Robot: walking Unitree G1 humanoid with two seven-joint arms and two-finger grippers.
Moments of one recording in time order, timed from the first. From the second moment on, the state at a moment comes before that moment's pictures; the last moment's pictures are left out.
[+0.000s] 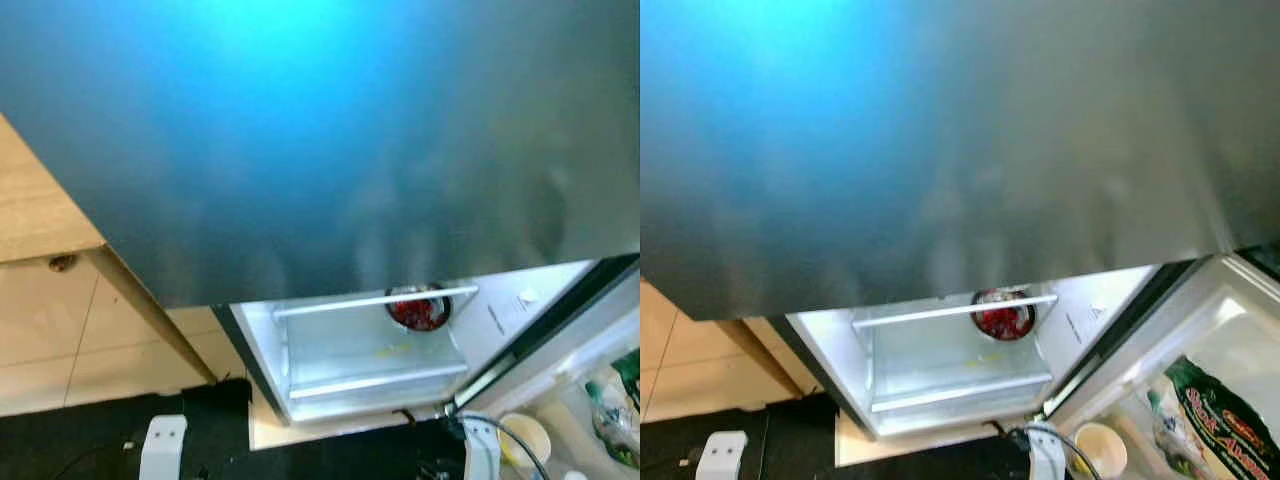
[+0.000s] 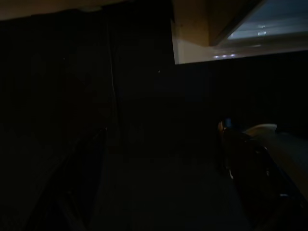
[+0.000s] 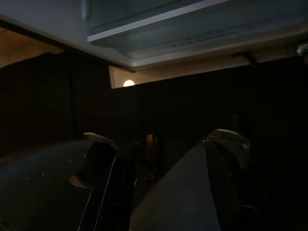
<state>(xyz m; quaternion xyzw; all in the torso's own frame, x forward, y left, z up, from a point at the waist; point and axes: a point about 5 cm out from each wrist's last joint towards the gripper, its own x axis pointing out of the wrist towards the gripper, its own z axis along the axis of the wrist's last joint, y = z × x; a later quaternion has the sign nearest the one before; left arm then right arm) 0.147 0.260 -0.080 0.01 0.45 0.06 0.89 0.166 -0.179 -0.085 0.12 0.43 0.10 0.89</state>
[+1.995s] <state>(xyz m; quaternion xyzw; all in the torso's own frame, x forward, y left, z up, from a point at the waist) 0.131 0.237 -0.094 0.01 0.49 0.04 0.87 0.144 -0.240 -0.089 0.00 0.49 -0.03 0.87</state>
